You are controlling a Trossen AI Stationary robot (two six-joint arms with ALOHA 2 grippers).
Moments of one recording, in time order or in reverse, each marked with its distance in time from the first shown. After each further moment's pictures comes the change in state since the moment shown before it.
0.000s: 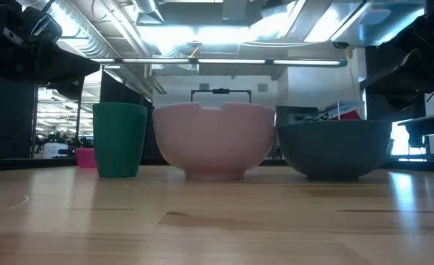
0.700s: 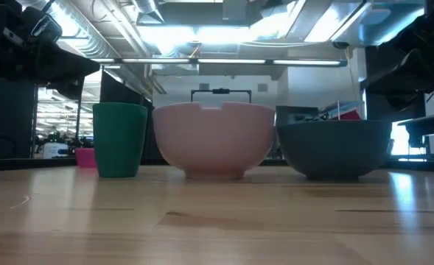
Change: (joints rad) left arm 0.000 0.000 0.000 0.000 0.000 0.000; right arm 0.000 0.000 0.000 0.007 0.021 0.000
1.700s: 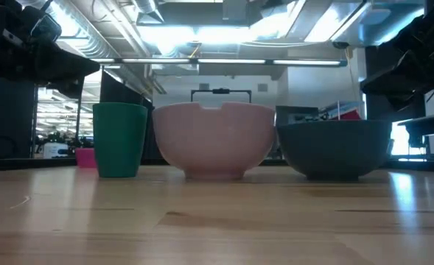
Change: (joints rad) left arm 0.000 0.000 0.000 0.003 0.000 0.022; right arm 0.000 0.000 0.000 0.005 0.049 0.000
